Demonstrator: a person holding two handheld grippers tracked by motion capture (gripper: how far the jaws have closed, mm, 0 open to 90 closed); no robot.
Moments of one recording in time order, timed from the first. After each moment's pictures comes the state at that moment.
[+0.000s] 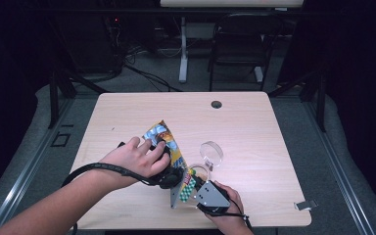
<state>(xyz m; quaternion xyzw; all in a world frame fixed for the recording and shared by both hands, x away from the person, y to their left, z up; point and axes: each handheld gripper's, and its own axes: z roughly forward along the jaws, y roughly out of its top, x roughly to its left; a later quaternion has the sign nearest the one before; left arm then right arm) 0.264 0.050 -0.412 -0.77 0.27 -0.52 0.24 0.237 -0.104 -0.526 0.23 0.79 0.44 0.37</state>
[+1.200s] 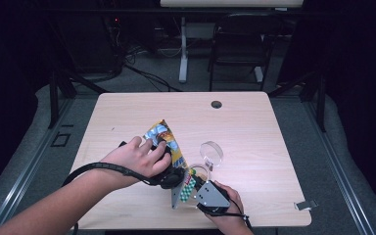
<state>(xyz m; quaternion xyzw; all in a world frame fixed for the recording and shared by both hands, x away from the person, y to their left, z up) 0.262 0.047 -0.408 -0.77 0.27 -0.52 0.24 0.237 -0.104 -0.526 0.22 0.79 0.44 0.37</state>
